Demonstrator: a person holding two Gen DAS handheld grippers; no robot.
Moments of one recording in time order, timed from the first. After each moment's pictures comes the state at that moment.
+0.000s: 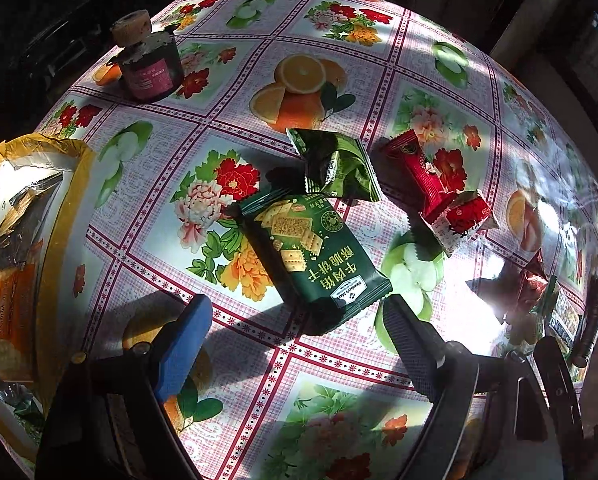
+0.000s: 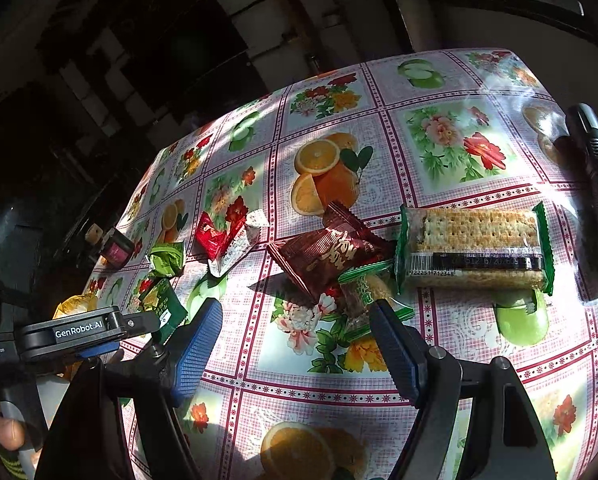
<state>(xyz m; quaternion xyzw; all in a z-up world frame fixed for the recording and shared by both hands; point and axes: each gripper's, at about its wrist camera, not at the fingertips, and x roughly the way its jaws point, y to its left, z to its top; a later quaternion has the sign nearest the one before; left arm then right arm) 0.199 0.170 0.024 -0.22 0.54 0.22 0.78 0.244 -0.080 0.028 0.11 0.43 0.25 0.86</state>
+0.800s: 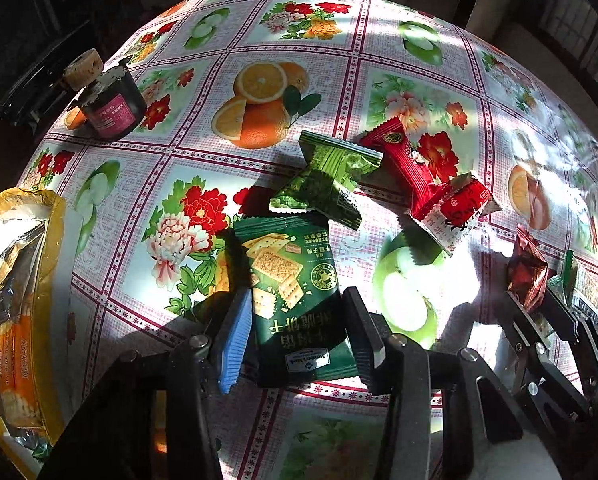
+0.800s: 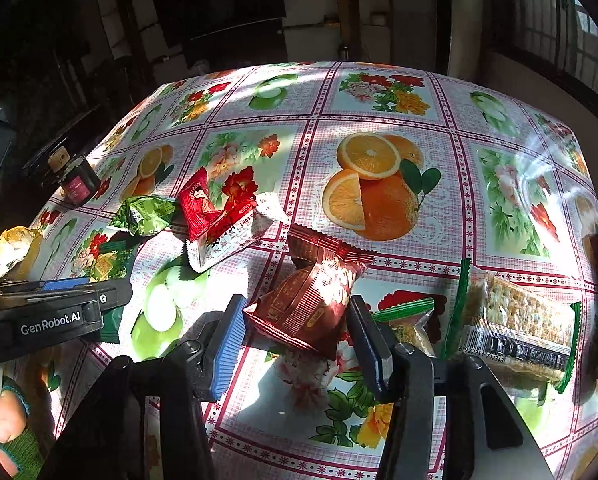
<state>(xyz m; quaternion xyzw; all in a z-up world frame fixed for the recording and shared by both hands) 0.212 0.153 0.012 -0.14 0.54 0.19 0.80 0.252 -0.022 0.009 -0.07 0.43 0.27 0.86</state>
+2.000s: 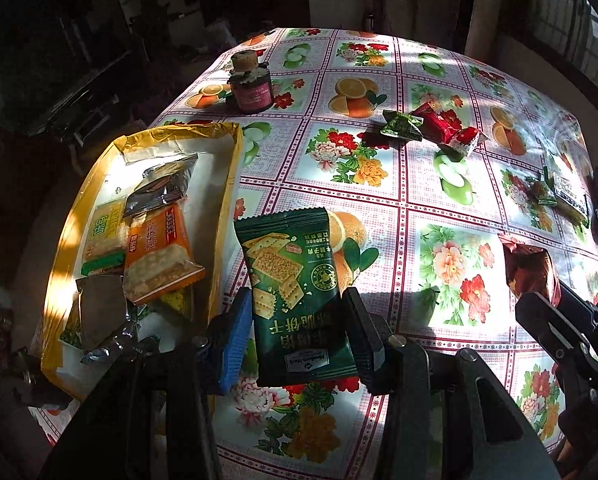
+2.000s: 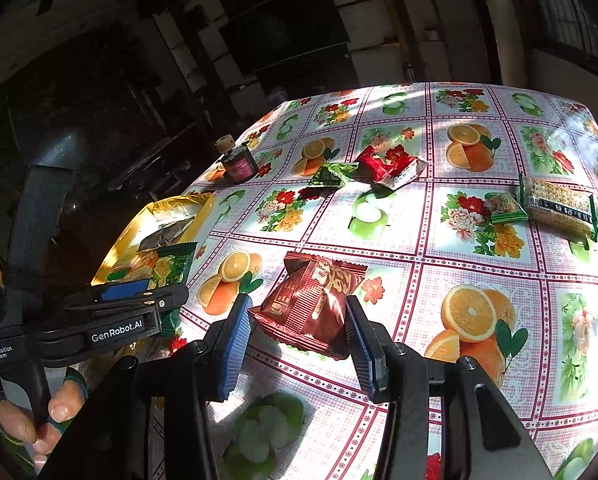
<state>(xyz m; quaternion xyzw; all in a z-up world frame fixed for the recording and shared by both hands) 0.023 0.163 0.067 -0.09 0.49 0.23 0.84 0.078 -0.019 0.054 0.03 0.39 0.40 0.83</state>
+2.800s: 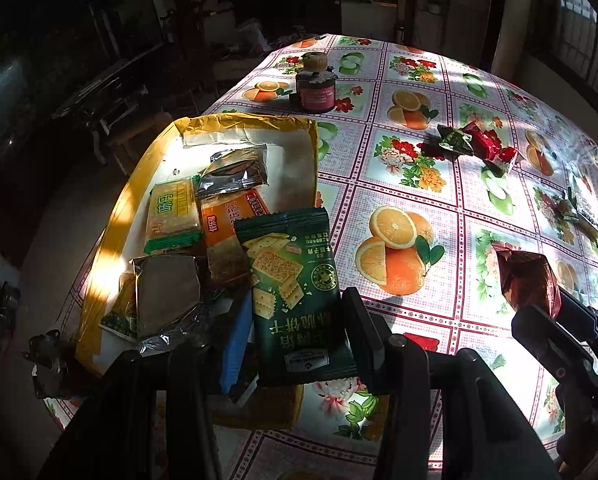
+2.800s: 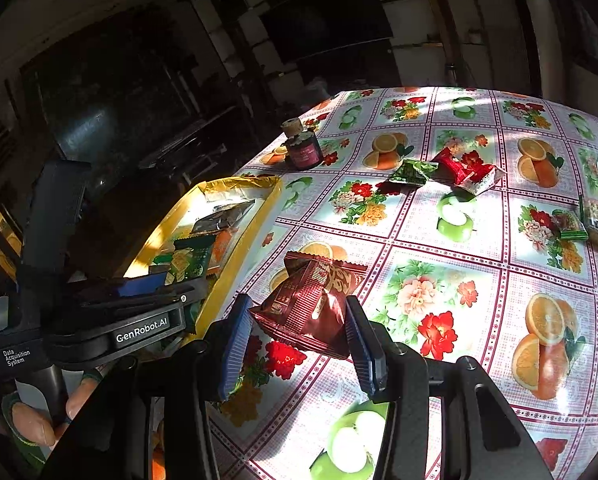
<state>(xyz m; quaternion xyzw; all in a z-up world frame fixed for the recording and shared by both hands) -0.021 0.209 0.072 -0.10 0.47 0.27 0.83 0.045 0.037 0.066 0.00 0.39 0.45 0.80</state>
